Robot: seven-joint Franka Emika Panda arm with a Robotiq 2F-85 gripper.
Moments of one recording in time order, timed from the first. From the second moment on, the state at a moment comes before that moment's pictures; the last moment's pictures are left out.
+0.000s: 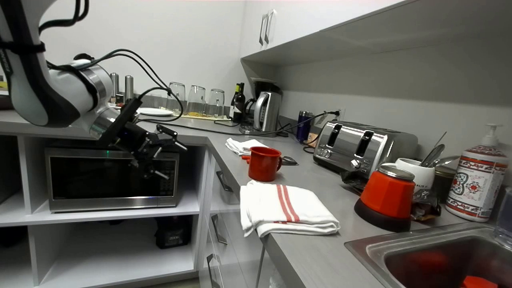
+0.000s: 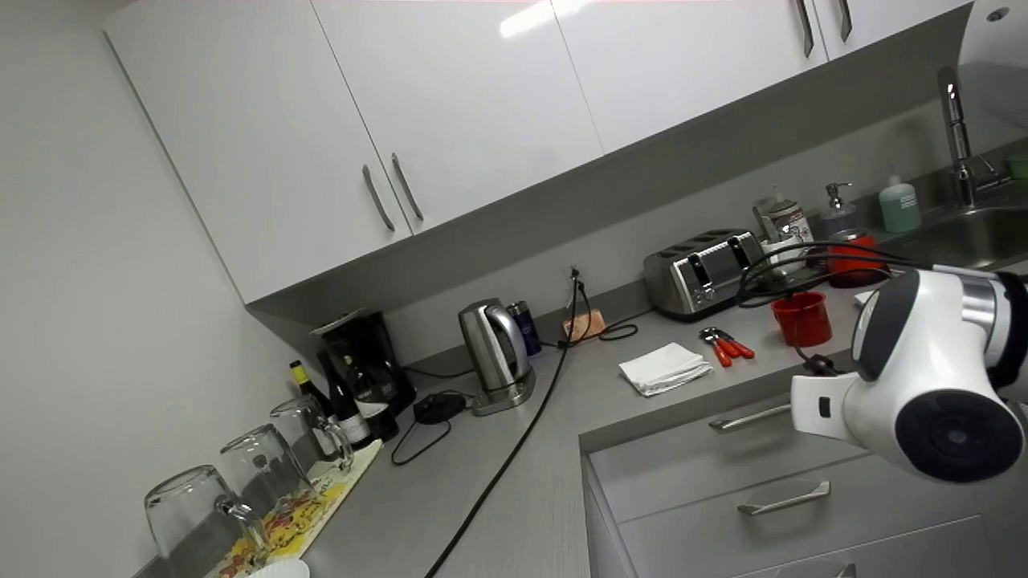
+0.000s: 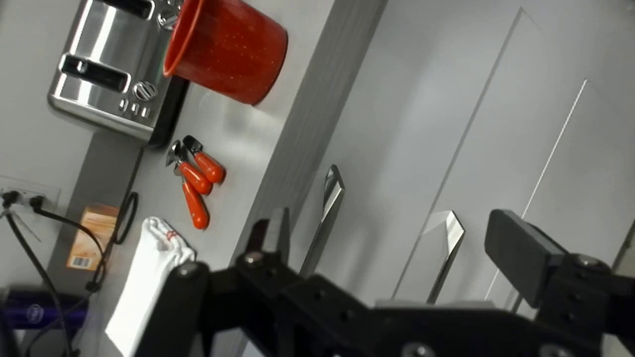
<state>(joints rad) 0.16 0.53 0.18 -2.13 -1.58 1.95 0.56</state>
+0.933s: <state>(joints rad) 0.20 0.85 0.12 -1.88 -1.67 1.63 0.97</state>
